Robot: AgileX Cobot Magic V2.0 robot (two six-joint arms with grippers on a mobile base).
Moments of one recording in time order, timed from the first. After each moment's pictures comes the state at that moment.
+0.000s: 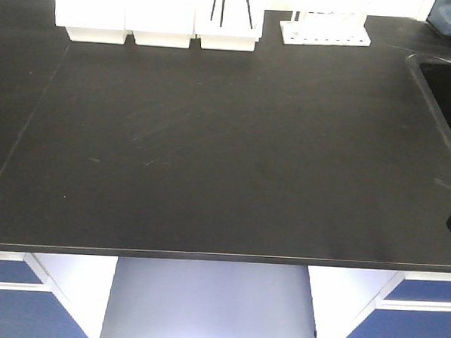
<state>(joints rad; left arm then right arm) 0.01 -0.01 0.03 0.15 0.11 -0.26 0.04 0.53 -0.30 -0.35 -0.01 0.26</state>
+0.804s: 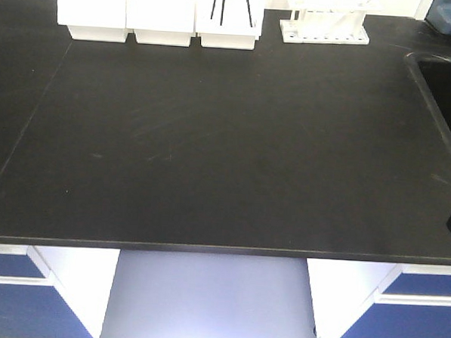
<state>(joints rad) 0.01 -0.01 0.03 0.15 0.11 -0.26 0.04 0.53 -0.30 -0.36 -0.01 0.26</state>
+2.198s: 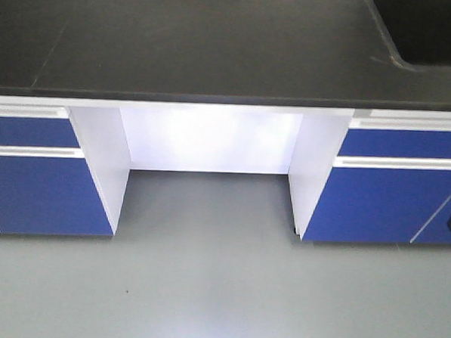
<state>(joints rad) 0.01 -0.01 0.03 0.15 0.11 -0.26 0.04 0.53 -0.30 -0.36 -0.01 0.26</state>
